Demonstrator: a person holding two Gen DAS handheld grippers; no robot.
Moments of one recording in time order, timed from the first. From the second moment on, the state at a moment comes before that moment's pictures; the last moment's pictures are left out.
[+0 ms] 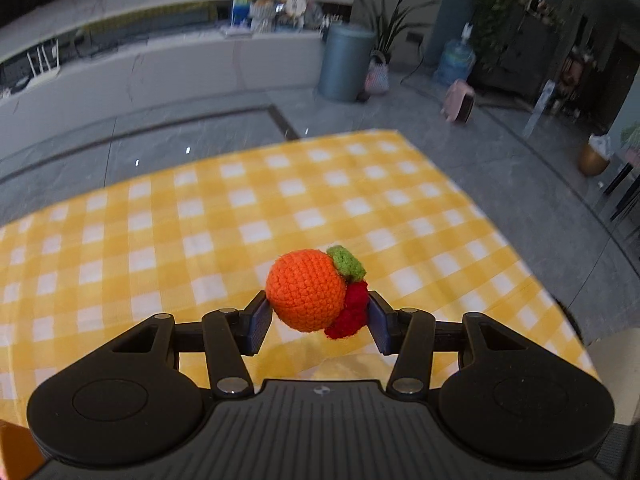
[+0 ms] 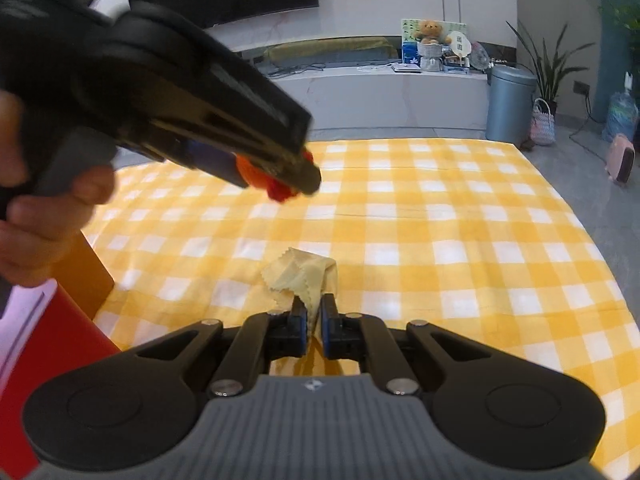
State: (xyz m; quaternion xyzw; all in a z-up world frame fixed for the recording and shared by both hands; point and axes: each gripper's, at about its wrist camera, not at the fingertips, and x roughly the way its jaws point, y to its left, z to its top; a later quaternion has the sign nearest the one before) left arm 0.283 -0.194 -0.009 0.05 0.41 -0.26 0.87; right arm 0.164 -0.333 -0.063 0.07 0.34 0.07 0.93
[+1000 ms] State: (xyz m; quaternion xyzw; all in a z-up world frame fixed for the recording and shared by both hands) left arm 0.134 -0.043 0.068 -0.08 0.31 -0.20 0.93; right arm 0.121 -0.331 0.008 0.16 0.22 0.15 0.95
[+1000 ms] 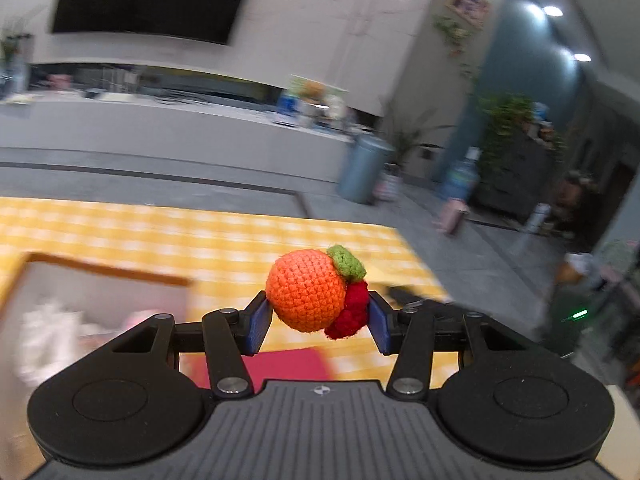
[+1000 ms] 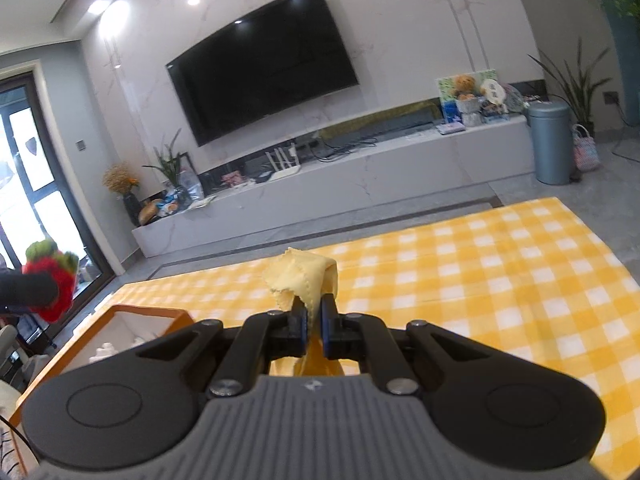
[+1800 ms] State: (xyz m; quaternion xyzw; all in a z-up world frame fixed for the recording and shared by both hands) left arm 0.062 0.095 0.035 -0.10 0.27 -0.02 0.96; right arm 0.106 -0.060 0.054 -0.14 0.26 0.32 0.90
